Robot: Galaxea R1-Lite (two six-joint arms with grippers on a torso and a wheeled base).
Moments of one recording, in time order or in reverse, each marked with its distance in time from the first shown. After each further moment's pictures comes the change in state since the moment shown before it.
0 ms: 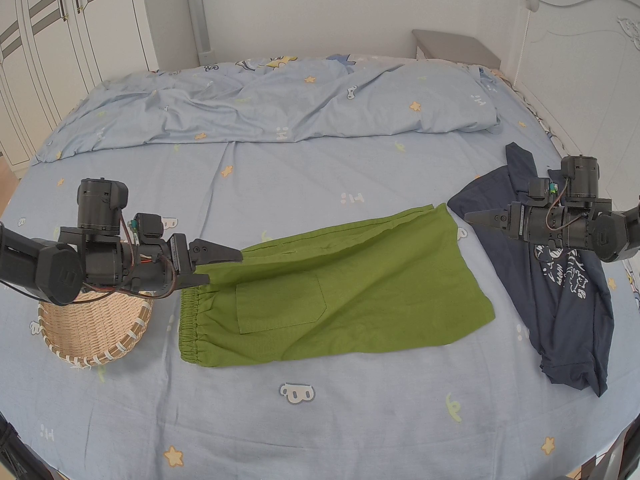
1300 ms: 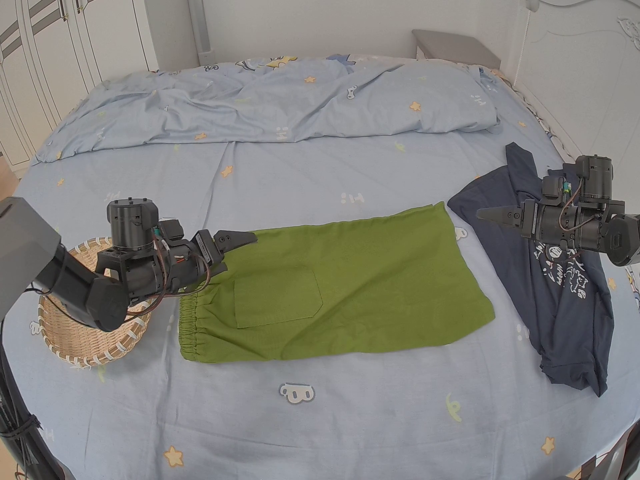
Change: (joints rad) left arm -0.048 0.219 0.043 -0.495 0.182 -0.243; right arm -0.029 -0.070 0.067 -0.030 0.008 0.023
